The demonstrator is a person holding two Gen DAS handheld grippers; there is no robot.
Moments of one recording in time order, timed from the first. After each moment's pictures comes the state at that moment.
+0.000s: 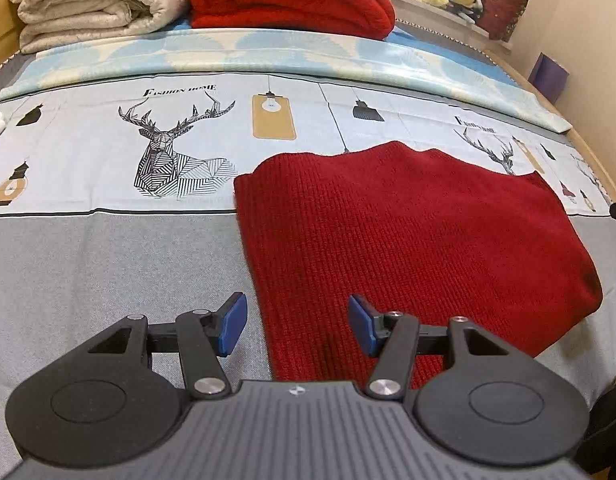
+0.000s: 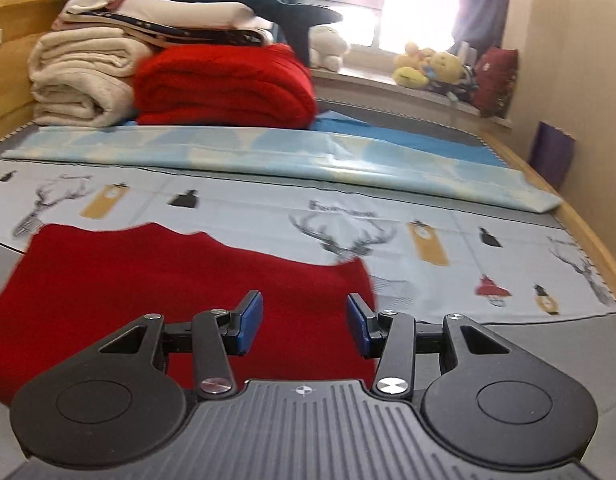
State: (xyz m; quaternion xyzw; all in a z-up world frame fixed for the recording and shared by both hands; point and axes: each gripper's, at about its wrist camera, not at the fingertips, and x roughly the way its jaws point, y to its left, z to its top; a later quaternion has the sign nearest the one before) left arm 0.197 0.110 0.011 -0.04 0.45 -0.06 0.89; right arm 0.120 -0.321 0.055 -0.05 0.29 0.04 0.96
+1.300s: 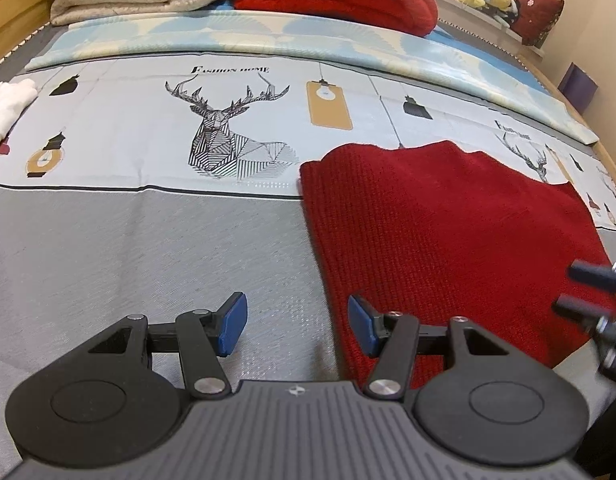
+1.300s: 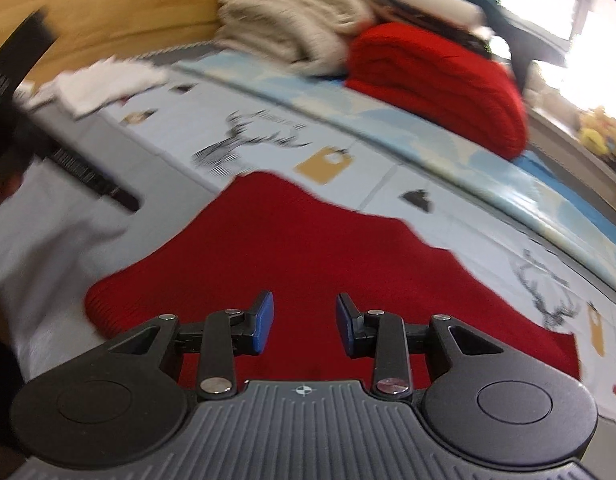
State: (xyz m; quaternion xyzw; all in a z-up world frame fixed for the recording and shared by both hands) left arm 0.199 0.158 0.001 -0.05 0.48 -0.03 0.88; right arm 0.102 -0.107 0.027 -0.20 0.33 0.27 0.89
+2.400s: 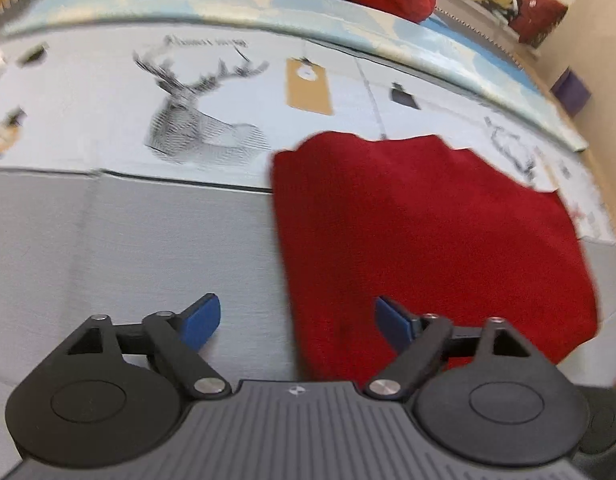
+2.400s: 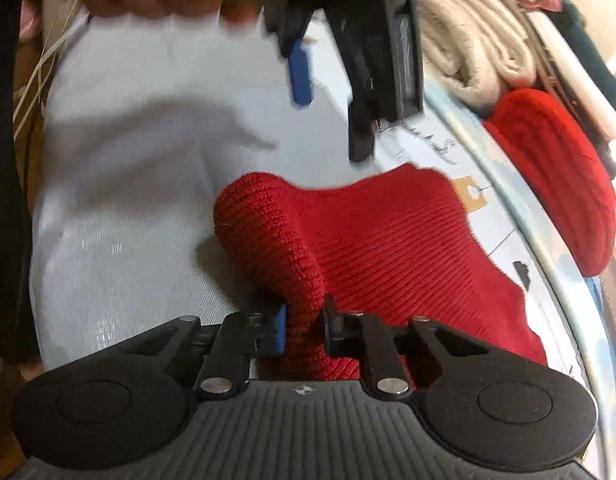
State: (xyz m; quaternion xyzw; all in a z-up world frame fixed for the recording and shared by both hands) left arm 0.236 0.145 -0.013 -0.12 0.52 -0.06 0.85; right arm 0.044 -0.020 -0.029 -0.36 0.27 0.35 0.82
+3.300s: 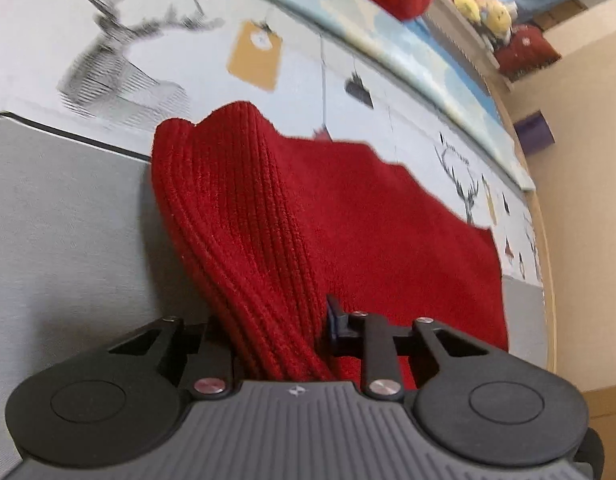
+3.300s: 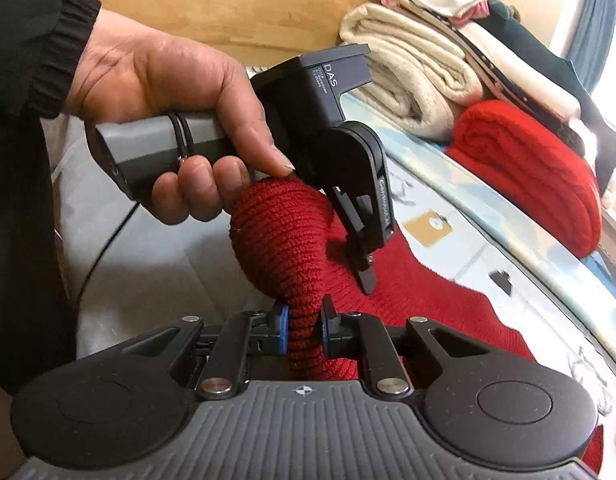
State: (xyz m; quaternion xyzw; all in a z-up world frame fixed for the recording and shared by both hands) left arm 0.265 0.132 -0.020 -0.25 0.53 -0.11 0.80; right arm 0.039 -0.063 0.033 -0.24 0.23 0.39 0.86
